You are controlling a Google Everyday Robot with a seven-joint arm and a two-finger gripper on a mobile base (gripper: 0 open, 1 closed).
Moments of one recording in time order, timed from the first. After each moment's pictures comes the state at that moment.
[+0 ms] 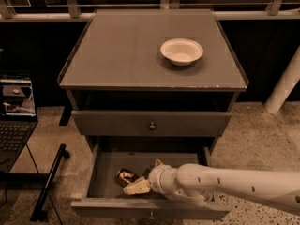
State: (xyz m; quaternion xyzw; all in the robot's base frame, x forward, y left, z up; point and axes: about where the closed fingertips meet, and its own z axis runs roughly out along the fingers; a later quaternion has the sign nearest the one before) arm 0.501 0.009 0.463 -0.30 0.85 0.24 0.36
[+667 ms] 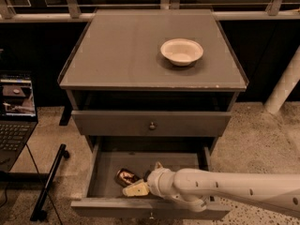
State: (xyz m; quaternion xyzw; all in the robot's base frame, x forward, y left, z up) arm 0.499 0.012 0.453 -0.29 0.86 0.23 0.36
